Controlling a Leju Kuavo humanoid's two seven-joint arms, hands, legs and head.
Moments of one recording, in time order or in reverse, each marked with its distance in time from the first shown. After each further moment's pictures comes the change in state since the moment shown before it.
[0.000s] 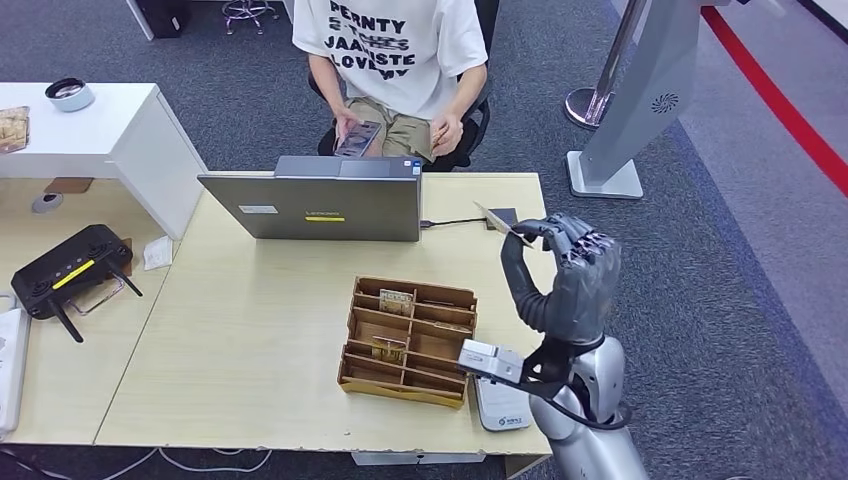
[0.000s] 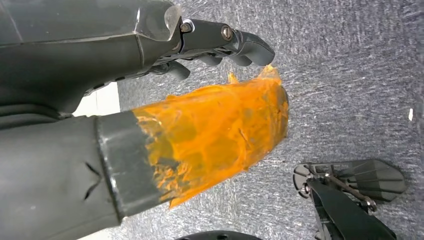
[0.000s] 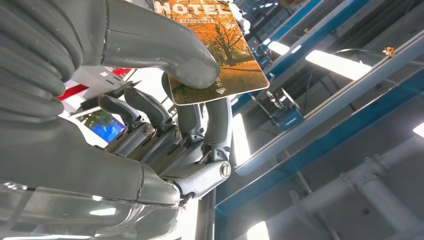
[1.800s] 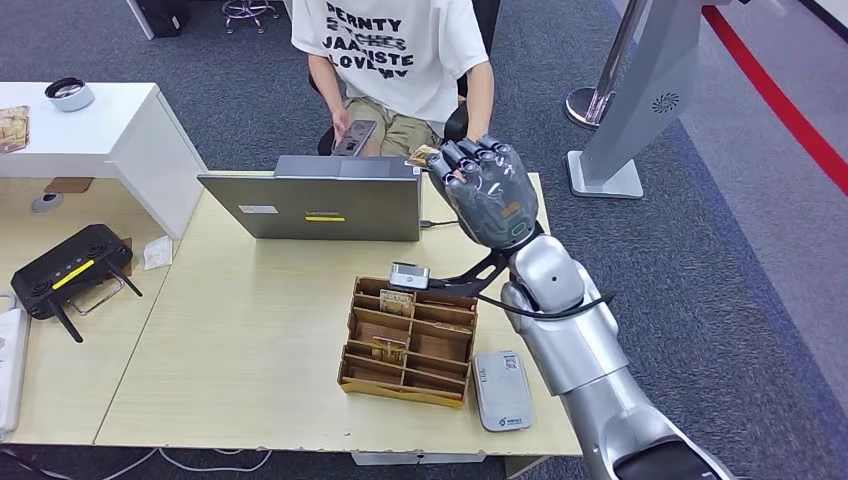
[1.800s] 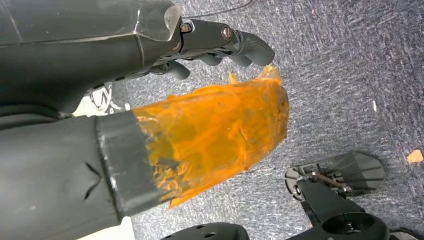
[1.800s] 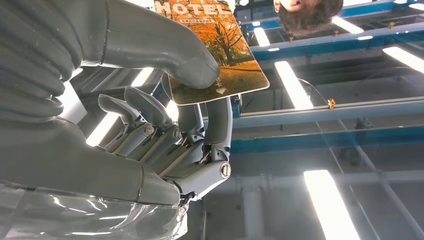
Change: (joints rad) left arm -0.068 0.004 -0.113 0.000 -0.063 -0.059 0.032; right arm -0.422 0.008 0.027 0.470 0.526 0.000 0.087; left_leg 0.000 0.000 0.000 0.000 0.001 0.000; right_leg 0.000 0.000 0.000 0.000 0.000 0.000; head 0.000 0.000
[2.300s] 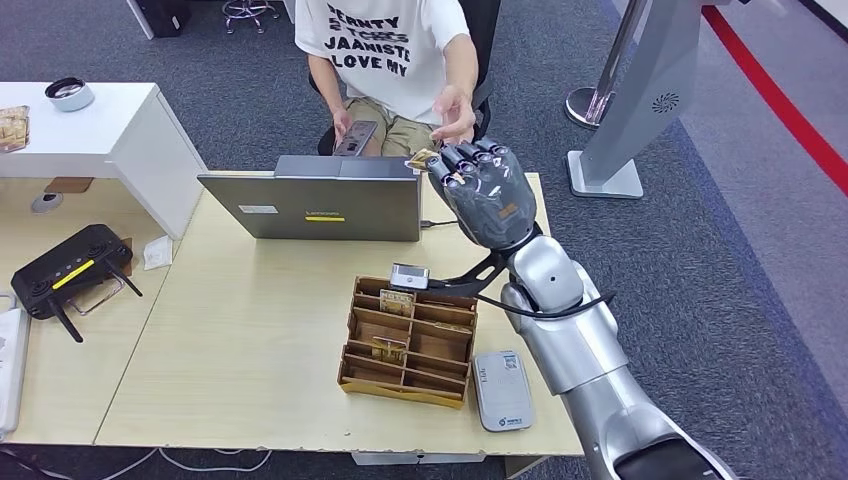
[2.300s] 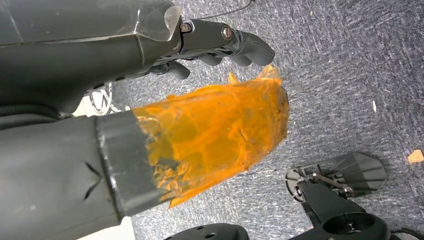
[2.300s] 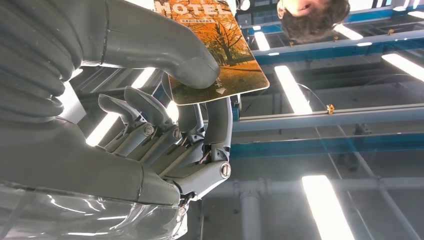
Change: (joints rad) left arm -0.001 0.000 -0.011 0.000 -0.002 0.000 0.002; right arm -0.005 -0.006 0.006 0.020 0.004 0.000 0.006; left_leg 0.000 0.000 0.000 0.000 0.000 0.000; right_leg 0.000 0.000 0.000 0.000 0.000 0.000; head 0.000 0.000
